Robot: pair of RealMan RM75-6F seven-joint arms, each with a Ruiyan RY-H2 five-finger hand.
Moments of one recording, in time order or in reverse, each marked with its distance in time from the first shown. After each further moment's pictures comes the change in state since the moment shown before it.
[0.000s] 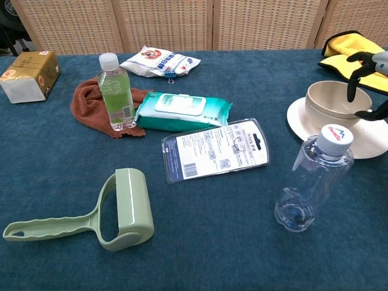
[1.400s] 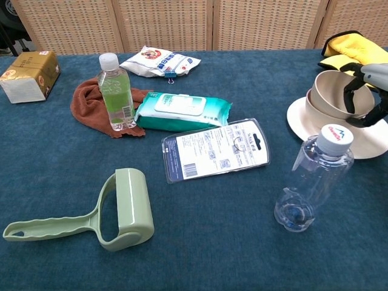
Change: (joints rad) left arm 0.002 0.010 -0.008 0.008 -0.020 -0.011 -0.036; right arm 0.054 -0.064 -0.029 0.102 0.051 -0.020 0.047
